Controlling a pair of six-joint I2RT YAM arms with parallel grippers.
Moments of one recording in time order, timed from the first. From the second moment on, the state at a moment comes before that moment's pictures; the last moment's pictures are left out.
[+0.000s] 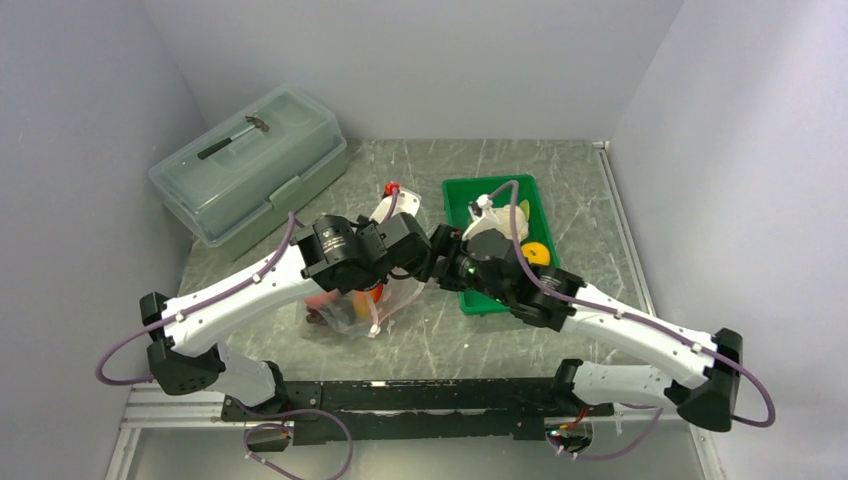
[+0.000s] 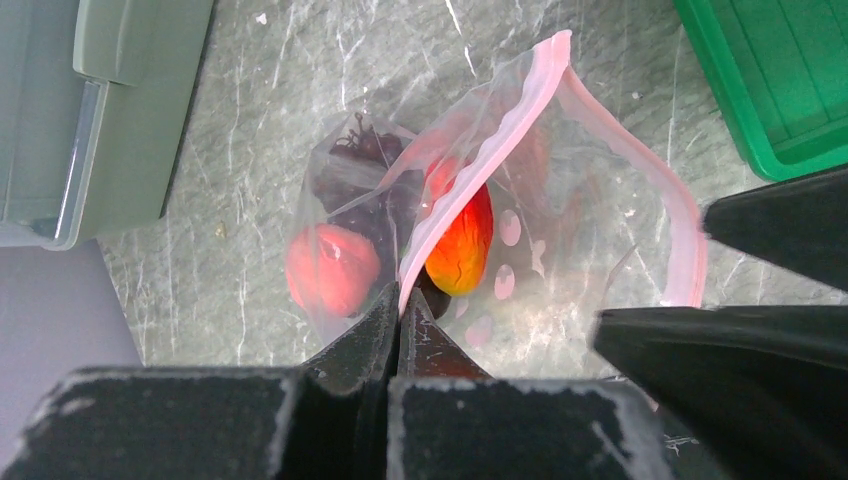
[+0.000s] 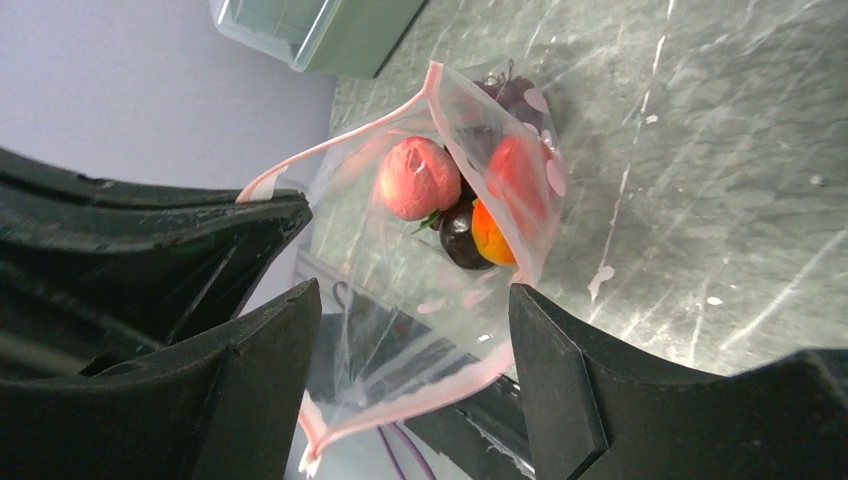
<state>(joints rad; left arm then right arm) -1.14 1.44 1.66 -1.32 -0.68 -0.55 1.04 1.09 0.97 -0.30 0.20 1.05</state>
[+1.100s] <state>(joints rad) -1.14 1.43 1.65 -1.32 -0.68 -0.55 0.71 0.98 0.97 -0.85 0.56 0.80</state>
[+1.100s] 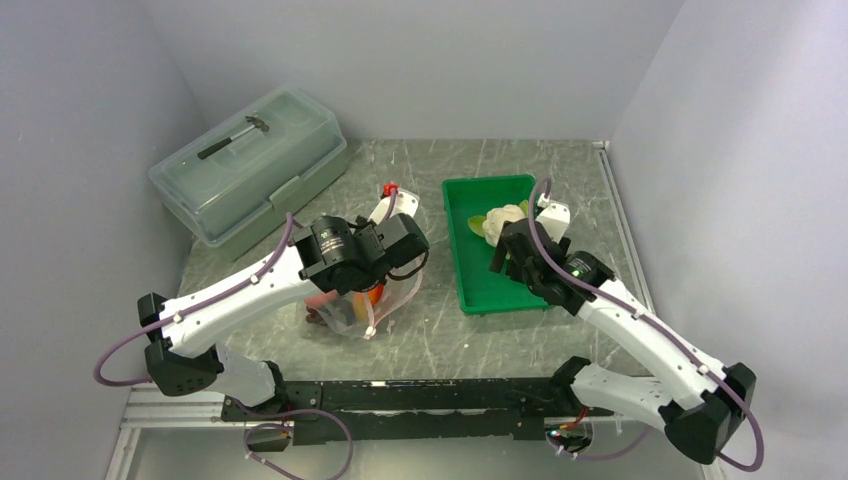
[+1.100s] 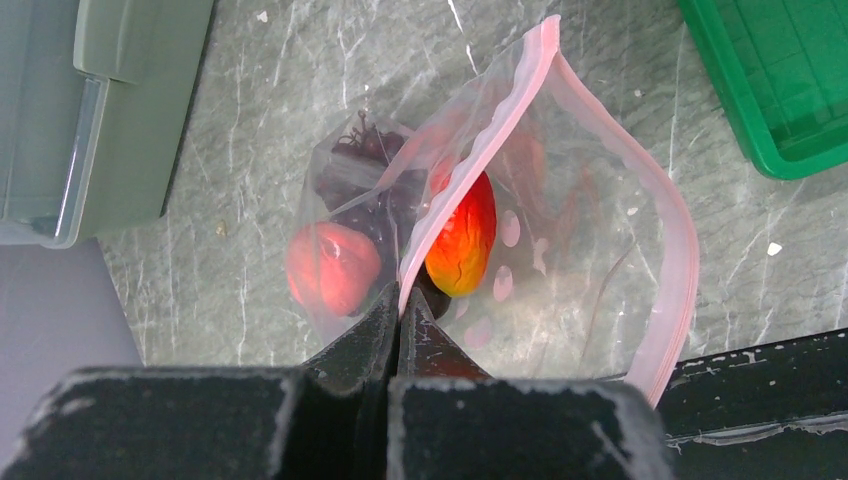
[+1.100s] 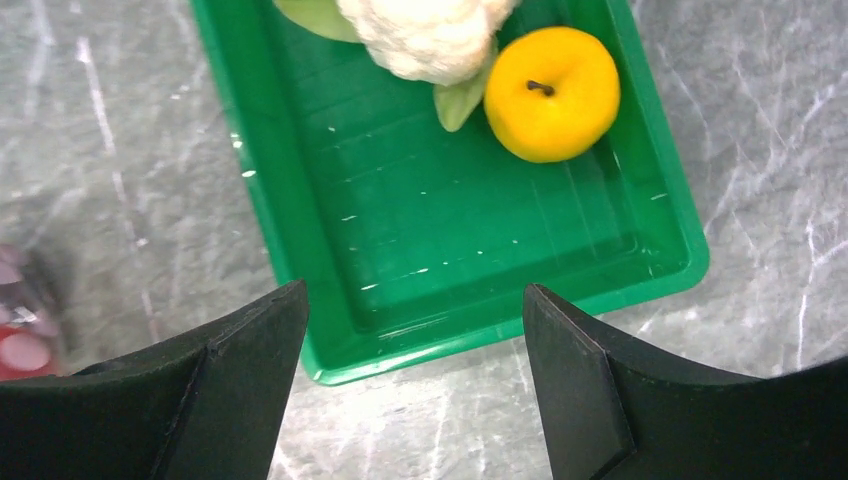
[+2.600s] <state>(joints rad) -1.14 1.41 1.62 -1.32 -0.68 -0.55 0.22 1.39 0.87 -0.57 0.33 0.82</state>
